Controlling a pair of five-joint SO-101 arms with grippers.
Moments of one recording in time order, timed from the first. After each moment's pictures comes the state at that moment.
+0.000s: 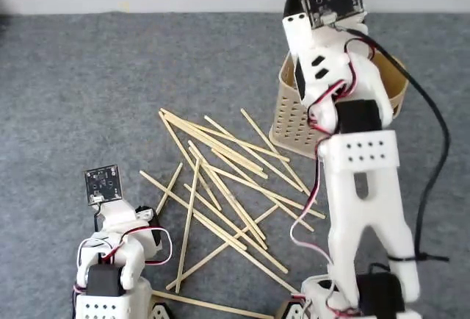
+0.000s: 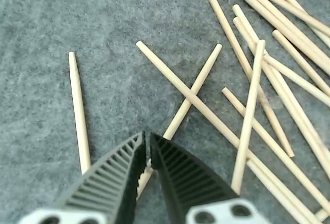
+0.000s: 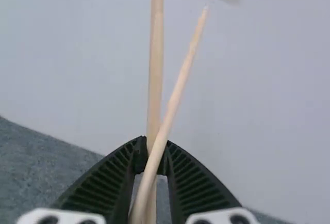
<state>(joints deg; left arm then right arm) -2.7 -103.3 96.8 72.0 23.6 -9.1 -15.9 5.3 24.4 15.8</state>
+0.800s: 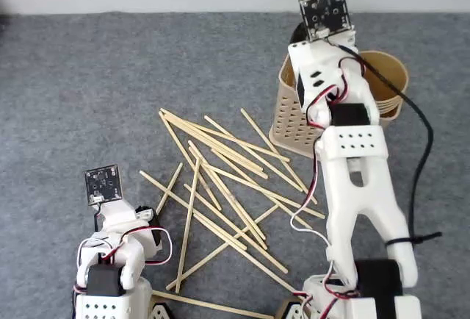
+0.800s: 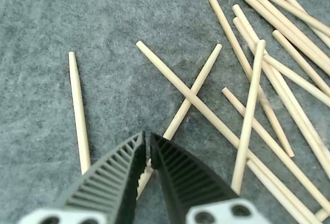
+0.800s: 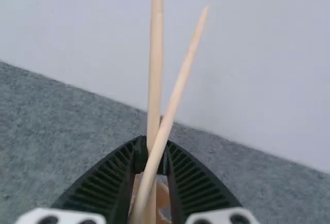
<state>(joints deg) -2.7 -103.3 96.8 72.0 23.6 -6.2 -11.6 18.9 17.8 15.8</state>
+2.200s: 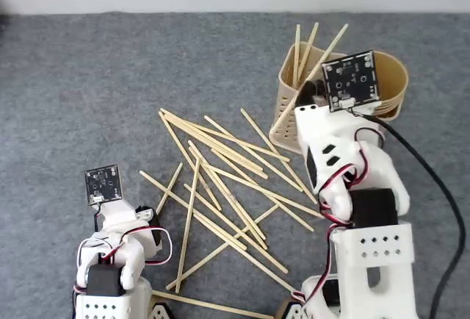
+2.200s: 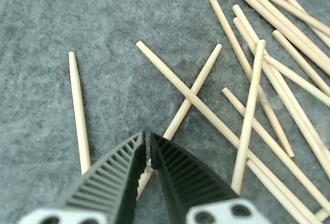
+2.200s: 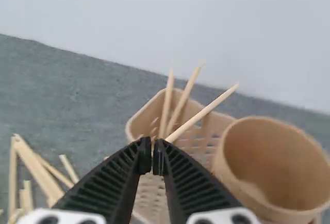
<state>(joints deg) -2.7 -103.3 96.8 72.0 23.6 -9.3 -50.7 36.3 45.0 5.6</state>
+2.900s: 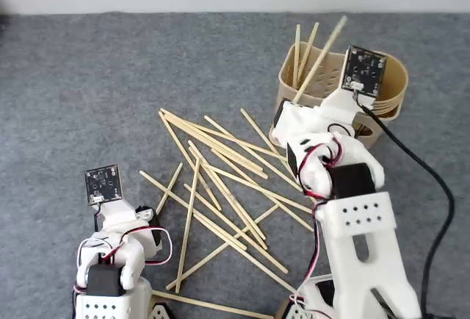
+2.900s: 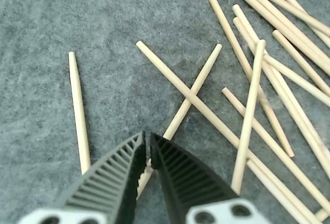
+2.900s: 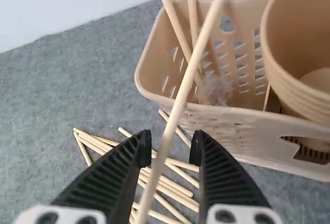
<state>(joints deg) -2.7 -103.3 96.8 72.0 23.6 -13.2 -40.2 36.3 48.8 -27.1</state>
